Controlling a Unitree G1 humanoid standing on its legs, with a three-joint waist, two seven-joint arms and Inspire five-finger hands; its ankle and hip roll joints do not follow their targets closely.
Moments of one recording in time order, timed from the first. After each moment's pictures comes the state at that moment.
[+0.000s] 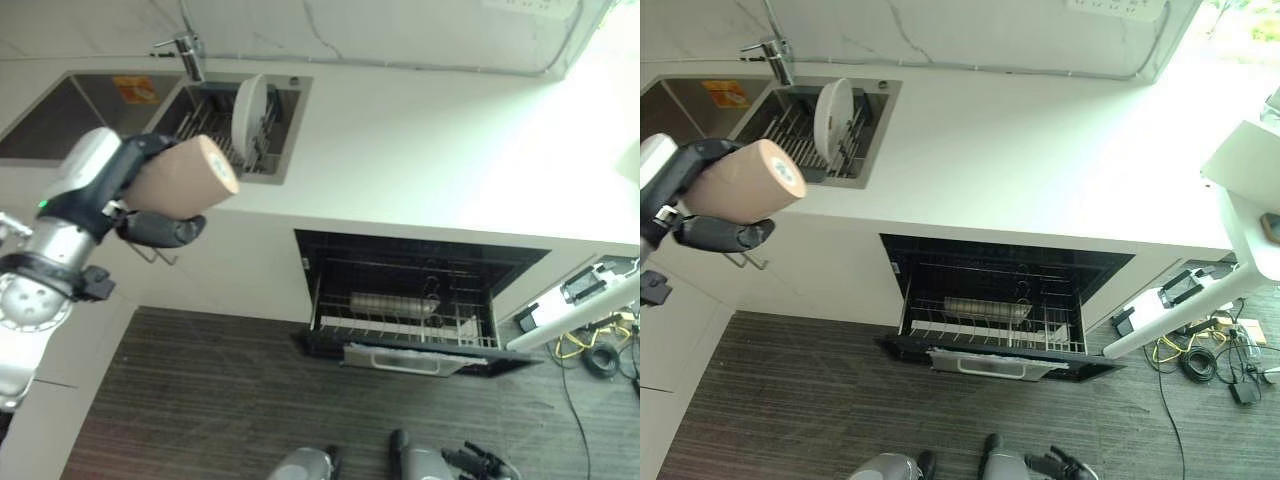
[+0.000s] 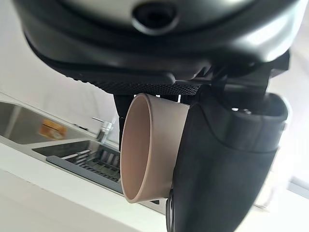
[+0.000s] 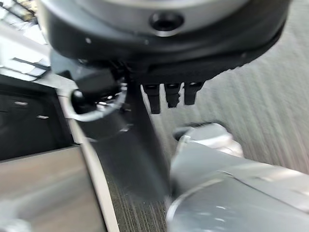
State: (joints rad) left arm -0.06 1.17 0.21 -0.09 -0.03 -0.08 -0.04; right arm -0.06 -0.30 0.00 1.29 0.45 -0.06 0.14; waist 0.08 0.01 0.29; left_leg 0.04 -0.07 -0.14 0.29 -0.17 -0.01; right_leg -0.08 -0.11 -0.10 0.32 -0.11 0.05
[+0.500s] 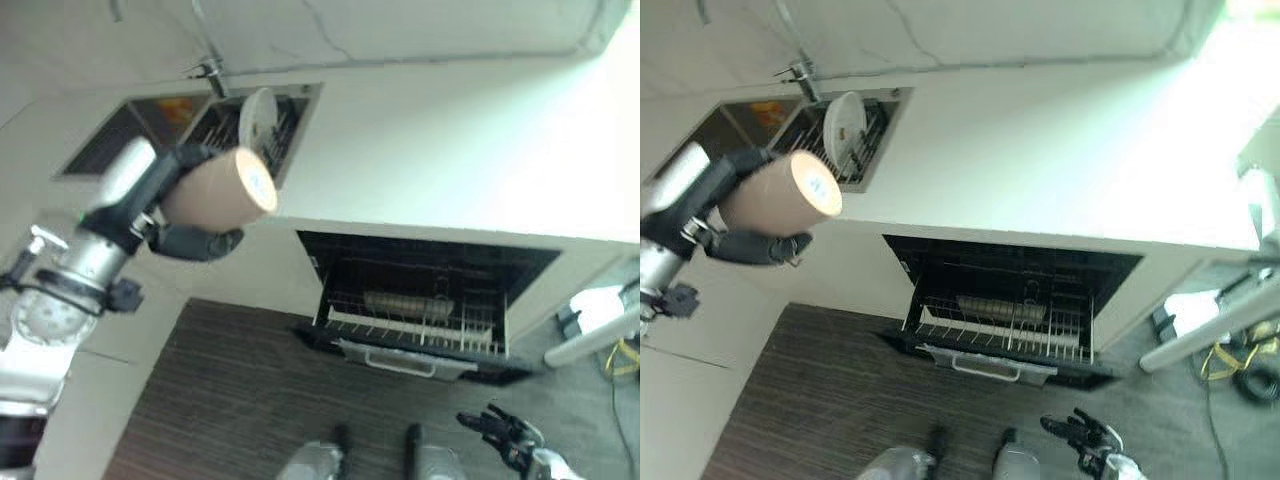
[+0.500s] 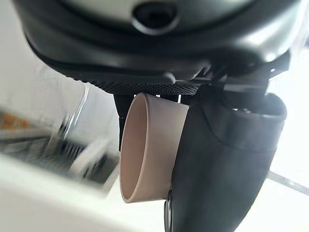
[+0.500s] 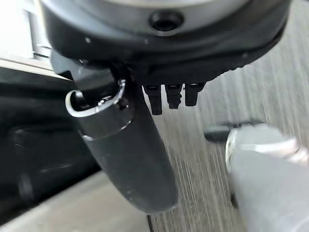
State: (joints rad) left arm -0.08 1.01 0.18 -0.13 -0.04 -0.23 -0.13; right arm -0.11 -0.38 -0.02 1.27 0.51 -0.05 0.14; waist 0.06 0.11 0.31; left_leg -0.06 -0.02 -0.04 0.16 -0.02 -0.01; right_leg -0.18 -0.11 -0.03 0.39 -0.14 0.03
